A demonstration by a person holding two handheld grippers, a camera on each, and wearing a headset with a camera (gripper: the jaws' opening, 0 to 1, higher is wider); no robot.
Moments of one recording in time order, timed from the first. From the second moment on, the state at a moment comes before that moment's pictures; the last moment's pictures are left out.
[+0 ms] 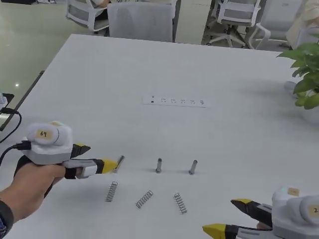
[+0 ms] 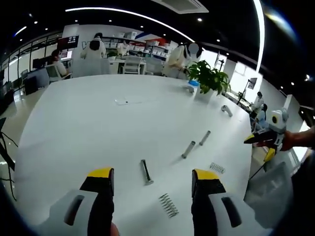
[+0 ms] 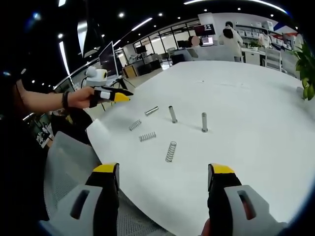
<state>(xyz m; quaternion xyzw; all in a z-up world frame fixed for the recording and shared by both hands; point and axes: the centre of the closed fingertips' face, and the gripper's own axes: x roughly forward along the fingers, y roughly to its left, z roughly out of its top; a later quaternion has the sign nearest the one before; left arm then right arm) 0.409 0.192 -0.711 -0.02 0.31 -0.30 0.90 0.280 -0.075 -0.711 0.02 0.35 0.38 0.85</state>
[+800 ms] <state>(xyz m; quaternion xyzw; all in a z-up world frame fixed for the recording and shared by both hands) 0.444 0.164 -0.735 0.00 0.33 -0.30 0.89 0.282 -0.076 -0.715 0.02 0.36 0.38 0.85</state>
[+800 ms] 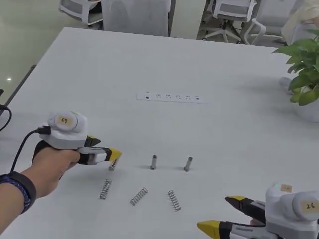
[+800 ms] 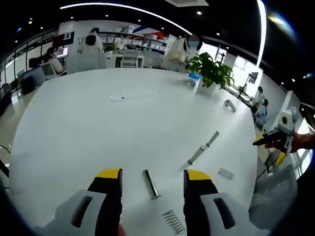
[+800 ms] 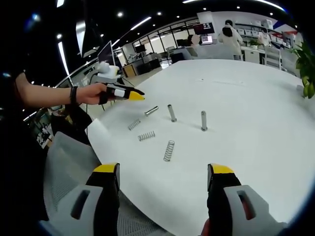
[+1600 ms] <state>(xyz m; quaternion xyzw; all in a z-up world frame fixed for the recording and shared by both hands) 0.452 0.159 -0.775 0.00 0.41 -0.27 0.87 0.281 -0.077 -0.717 0.02 0.36 0.38 0.85</state>
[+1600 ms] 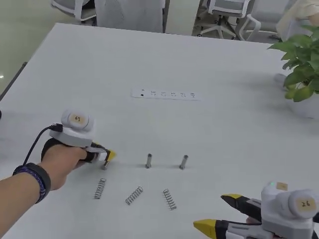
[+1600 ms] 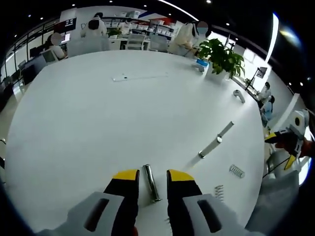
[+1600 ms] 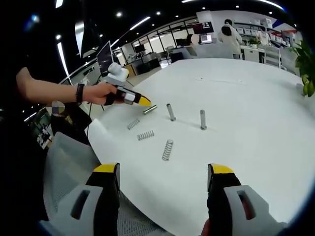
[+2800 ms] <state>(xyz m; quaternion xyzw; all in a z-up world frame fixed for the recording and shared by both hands) 0.456 0.149 -0.800 0.07 0.48 -0.25 0.84 0.283 -0.078 -0.719 0.03 0.36 0.38 0.85</state>
